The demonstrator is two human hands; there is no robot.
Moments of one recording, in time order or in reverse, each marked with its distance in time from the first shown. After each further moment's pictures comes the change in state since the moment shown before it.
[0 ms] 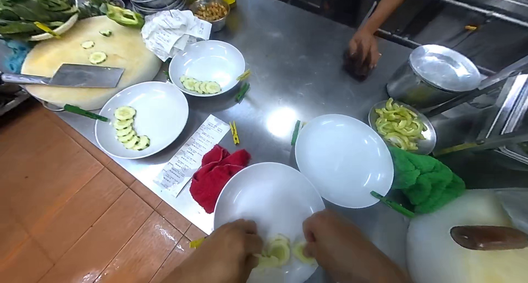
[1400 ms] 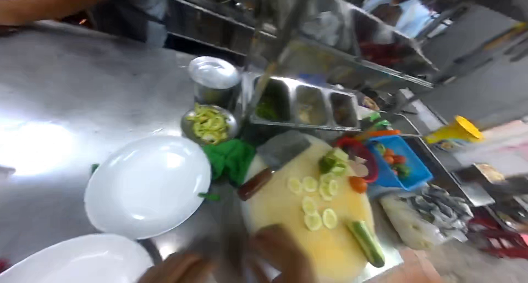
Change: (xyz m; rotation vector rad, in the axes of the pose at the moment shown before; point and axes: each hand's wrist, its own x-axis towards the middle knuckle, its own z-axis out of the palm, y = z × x) left_hand 0.114 0.172 0.016 0.149 -0.147 0.376; right_hand -0.129 0.130 0.145 0.417 1.520 0.100
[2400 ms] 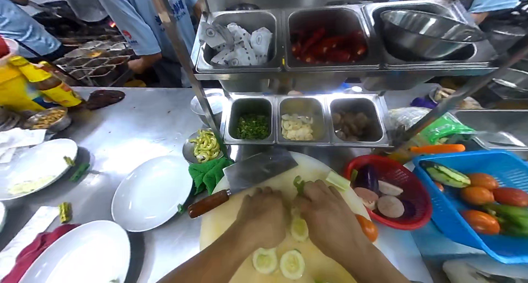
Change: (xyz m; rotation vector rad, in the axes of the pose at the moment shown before) left_hand 0.306 0.173 0.082 0.298 -0.307 -0.556; right_hand 0.101 0.234 -0.146 -0.423 -0.236 -0.382
